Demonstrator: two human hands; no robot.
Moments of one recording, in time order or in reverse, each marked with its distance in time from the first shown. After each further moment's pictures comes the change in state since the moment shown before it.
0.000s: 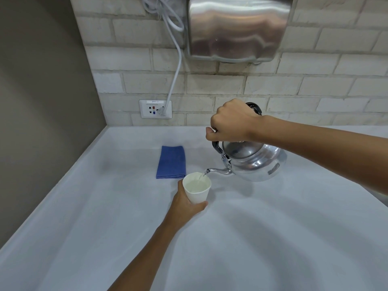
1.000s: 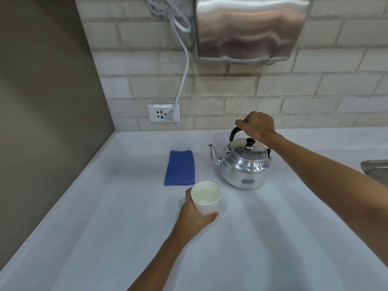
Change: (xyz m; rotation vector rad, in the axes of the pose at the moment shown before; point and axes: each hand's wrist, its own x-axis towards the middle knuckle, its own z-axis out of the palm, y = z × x) left_hand 0.001 -0.006 -0.002 0.001 -0.025 -0.021; right_hand 0.014 0.062 0.130 0.624 0.001 0.828
